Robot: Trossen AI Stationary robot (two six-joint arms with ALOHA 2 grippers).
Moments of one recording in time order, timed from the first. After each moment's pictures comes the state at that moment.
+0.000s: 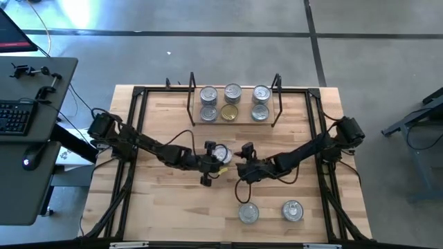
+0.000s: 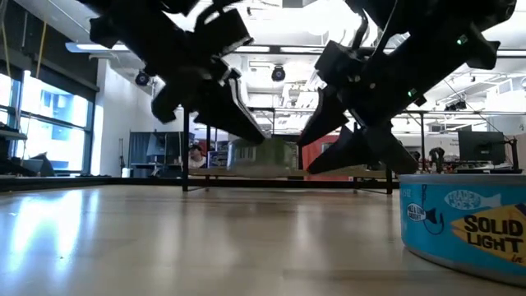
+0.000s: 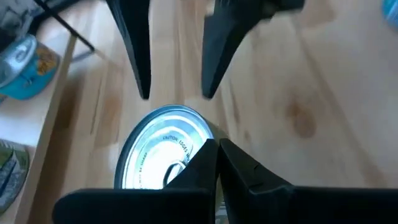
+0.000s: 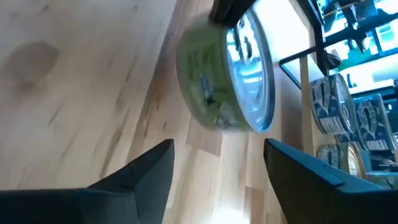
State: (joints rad) left arm -0.25 1.72 0.90 0.10 -0.37 0.20; right arm 0.33 1.76 0.82 0.13 0.65 -0.42
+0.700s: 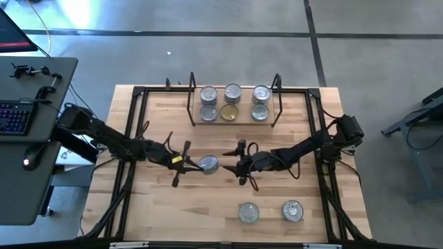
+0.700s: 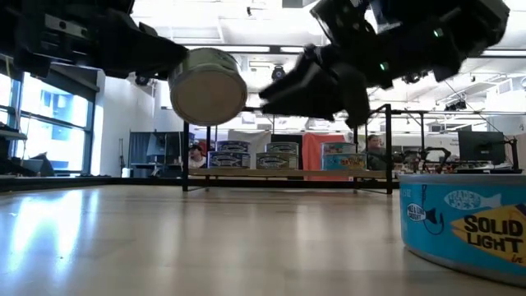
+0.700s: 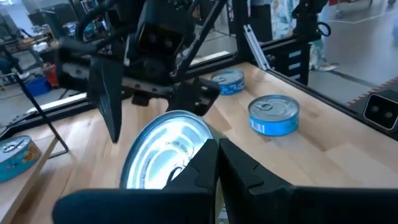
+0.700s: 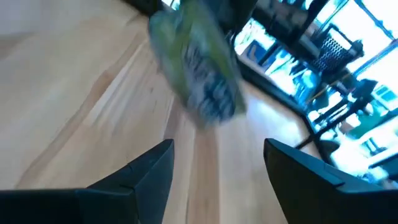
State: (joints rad) left arm -0.28 1.29 0.31 0.82 -0.05 0.21; right arm 0.26 1.75 0.74 0.71 0.37 -0.50
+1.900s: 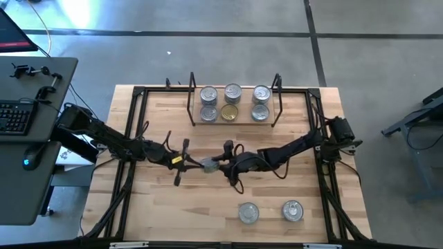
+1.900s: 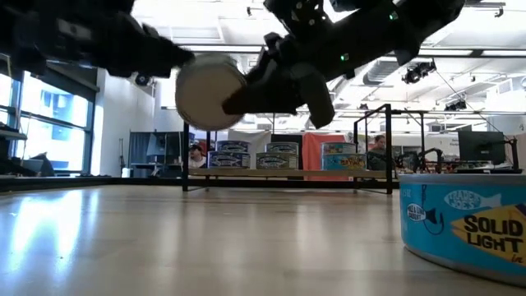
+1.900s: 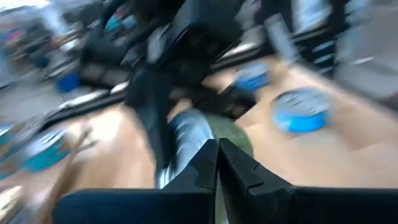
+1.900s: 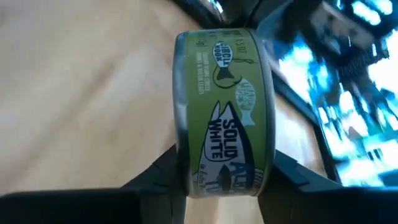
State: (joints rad) left arm -0.28 1.29 0.31 0.81 -0.16 0.24; right arm 0.24 1.84 0.98 0.45 0.33 -0.59
